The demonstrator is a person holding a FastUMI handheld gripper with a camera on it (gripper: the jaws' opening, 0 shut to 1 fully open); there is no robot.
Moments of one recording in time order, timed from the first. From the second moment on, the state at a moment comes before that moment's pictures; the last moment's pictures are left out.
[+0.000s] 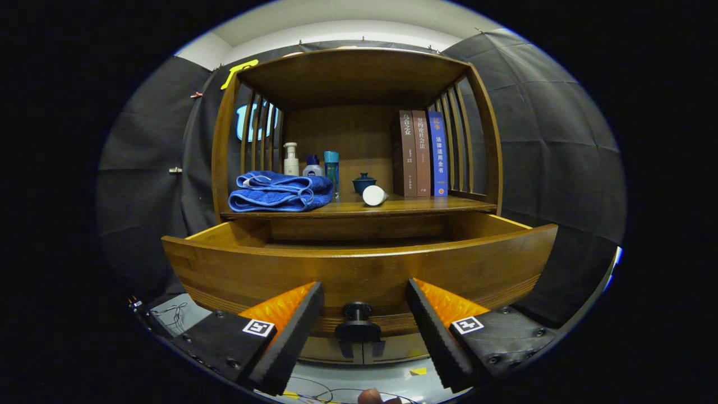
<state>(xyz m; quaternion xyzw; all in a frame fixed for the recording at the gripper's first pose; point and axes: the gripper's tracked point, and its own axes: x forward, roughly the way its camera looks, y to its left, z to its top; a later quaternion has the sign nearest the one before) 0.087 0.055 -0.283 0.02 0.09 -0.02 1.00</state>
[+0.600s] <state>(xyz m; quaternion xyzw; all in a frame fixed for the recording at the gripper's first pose) 0.160 0.050 -0.291 0.00 0.10 -0.01 1.00</state>
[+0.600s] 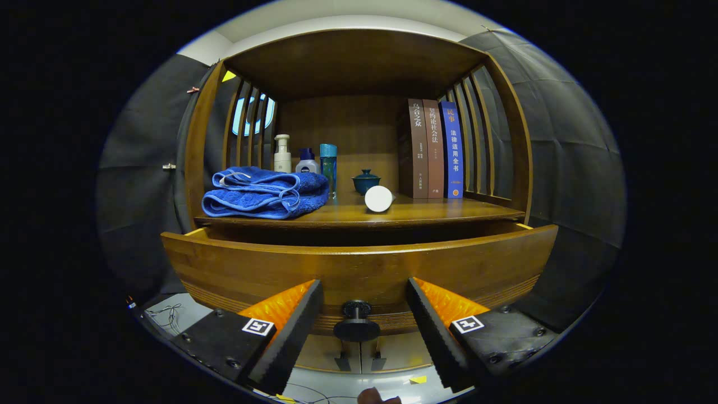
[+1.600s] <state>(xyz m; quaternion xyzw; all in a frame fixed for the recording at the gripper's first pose) 0.210 0.053 -0.290 -0.03 0.10 -0.02 0.99</state>
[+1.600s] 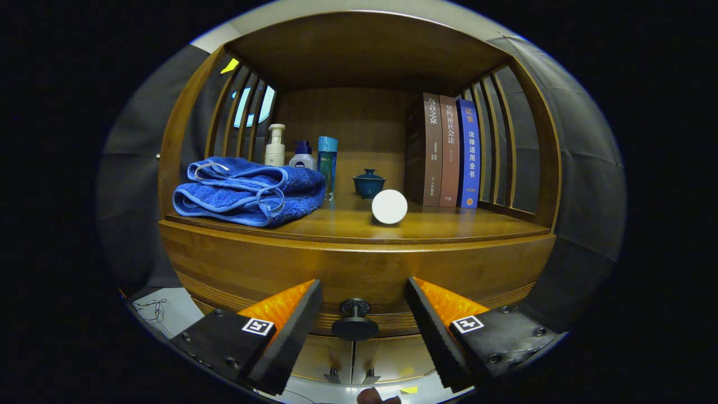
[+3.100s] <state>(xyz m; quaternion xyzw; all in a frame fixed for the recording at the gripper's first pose) 0.032 0.042 -0.053 -0.02 0.06 0.03 1.00</state>
